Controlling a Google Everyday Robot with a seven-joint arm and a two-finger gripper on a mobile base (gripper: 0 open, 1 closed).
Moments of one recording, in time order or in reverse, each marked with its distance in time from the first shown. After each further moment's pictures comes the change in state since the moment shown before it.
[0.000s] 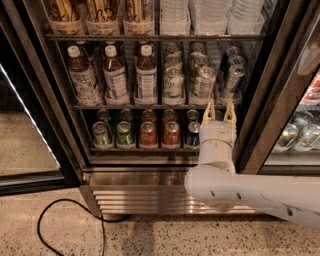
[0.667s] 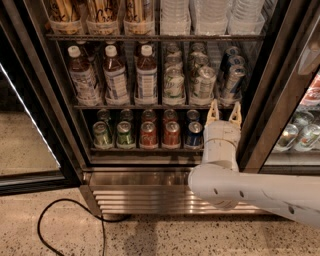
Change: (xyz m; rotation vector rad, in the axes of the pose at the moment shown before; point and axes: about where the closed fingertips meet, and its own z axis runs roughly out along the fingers) arm 0.006 -0.012 0.008 0.026 0.003 0.002
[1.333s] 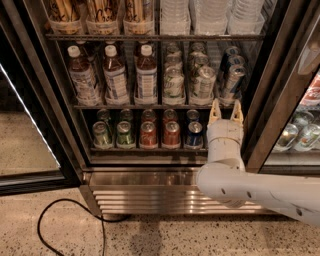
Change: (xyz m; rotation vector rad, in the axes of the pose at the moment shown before) arm 0.005 -0.003 0.009 -0.057 0.004 0.000
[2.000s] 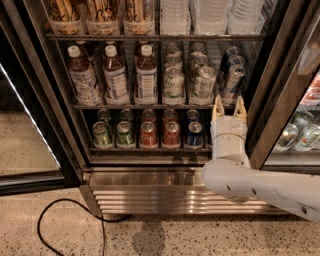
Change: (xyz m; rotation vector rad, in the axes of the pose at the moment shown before) arm -0.006 -0.007 0.012 -0.021 -0.014 -0.021
